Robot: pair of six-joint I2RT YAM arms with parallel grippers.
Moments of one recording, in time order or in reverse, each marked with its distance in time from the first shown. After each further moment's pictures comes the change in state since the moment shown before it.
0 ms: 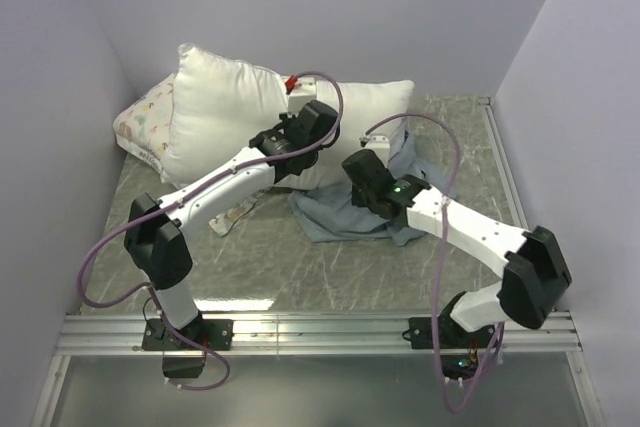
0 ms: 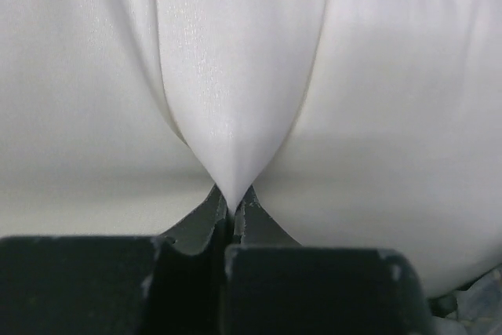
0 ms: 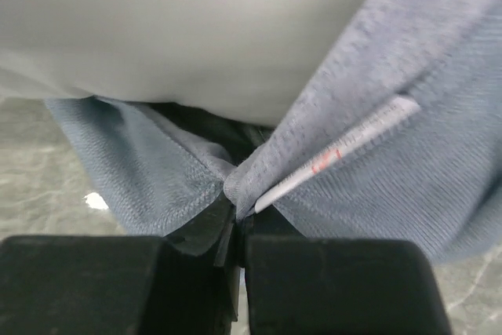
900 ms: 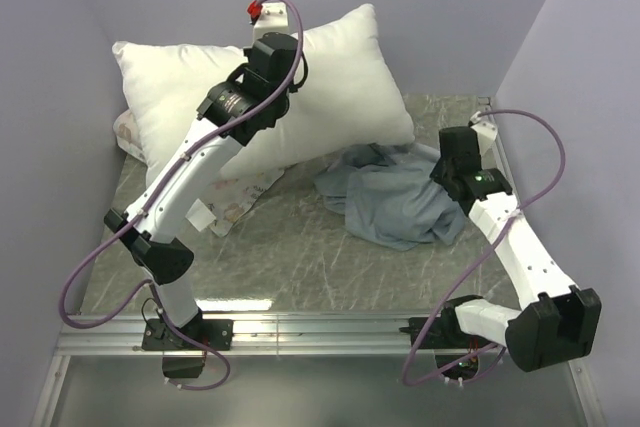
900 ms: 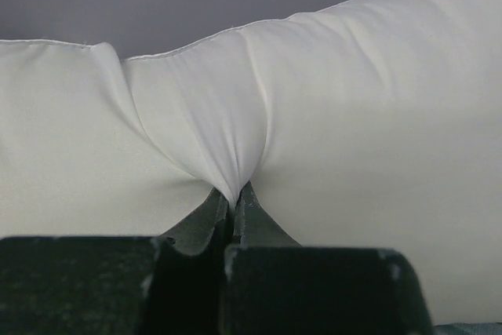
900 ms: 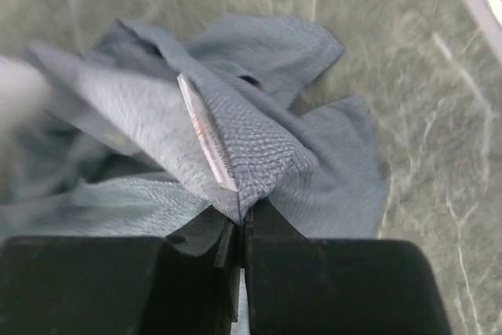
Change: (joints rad) left arm 0.085 0.023 0.578 -0.249 -0.018 0.251; right arm -0.546 -0.268 -0.053 -0.108 -0.021 -0.010
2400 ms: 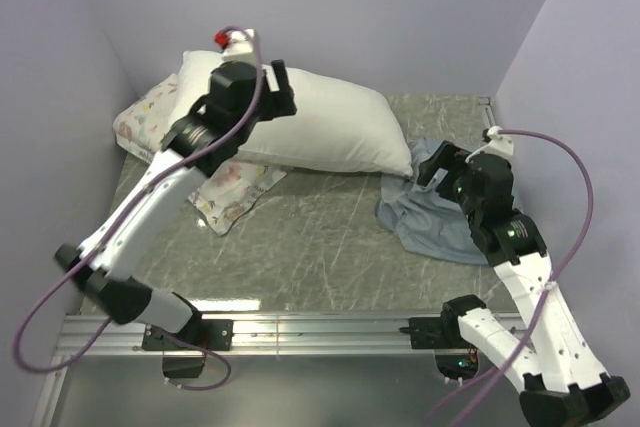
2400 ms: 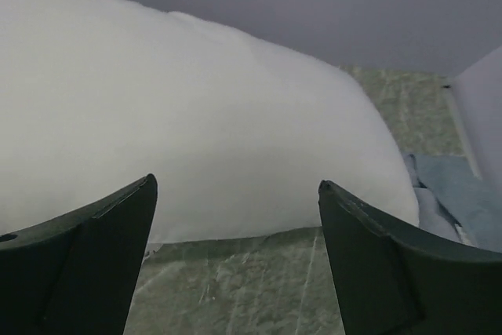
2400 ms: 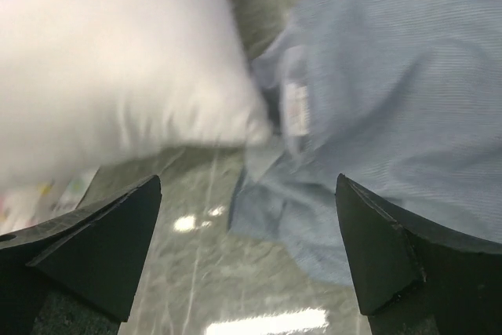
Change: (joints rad) left arm 0.083 -0.234 -0.414 0.186 0.311 -0.118; right arm -0.006 -0.344 -0.060 0.040 -0.219 -0.053
